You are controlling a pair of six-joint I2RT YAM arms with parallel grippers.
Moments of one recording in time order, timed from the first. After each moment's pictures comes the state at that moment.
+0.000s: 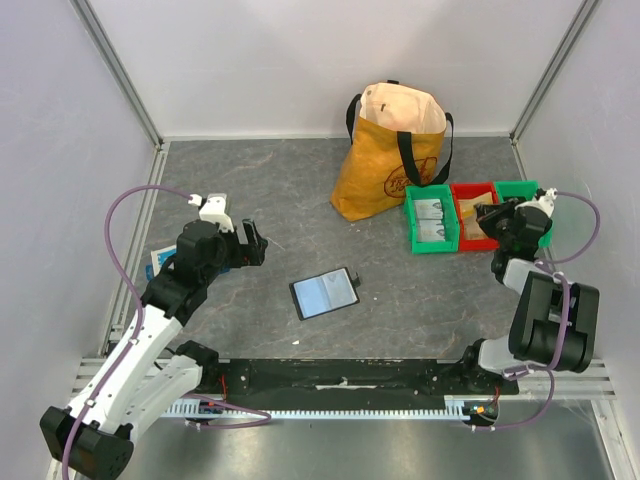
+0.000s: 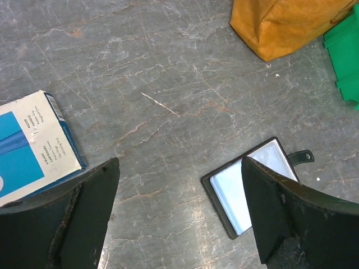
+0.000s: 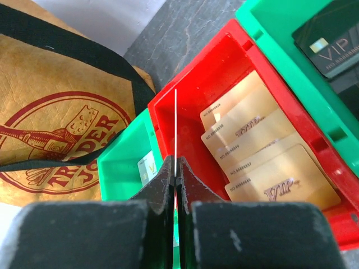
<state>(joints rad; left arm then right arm) -0.39 0.76 0.72 -0.42 -0.10 -0.32 -0.32 1.41 0.52 0.59 -0.25 0.72</state>
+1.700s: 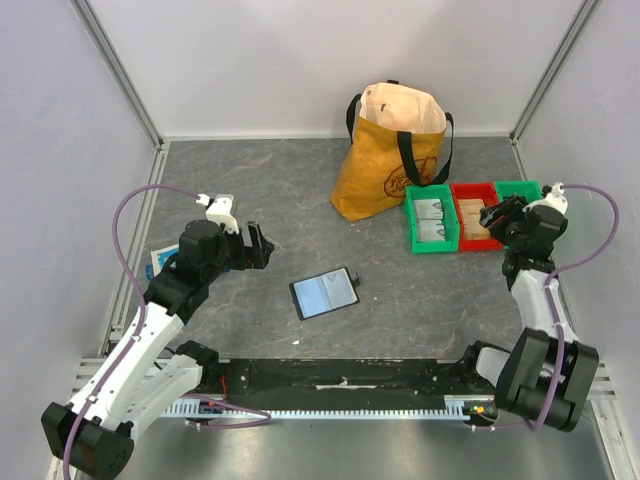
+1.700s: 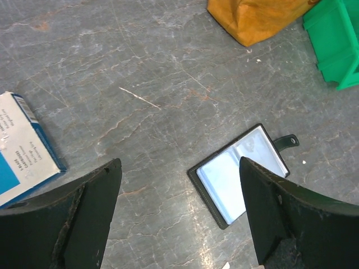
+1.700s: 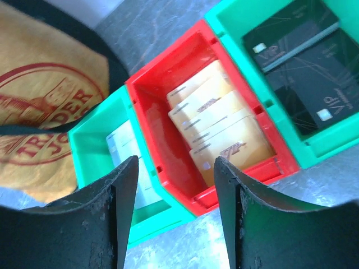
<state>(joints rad) -0.39 0.78 0.71 -0.42 -0.01 -0.31 -0.36 1.15 0.60 0.16 -0.20 0.48</state>
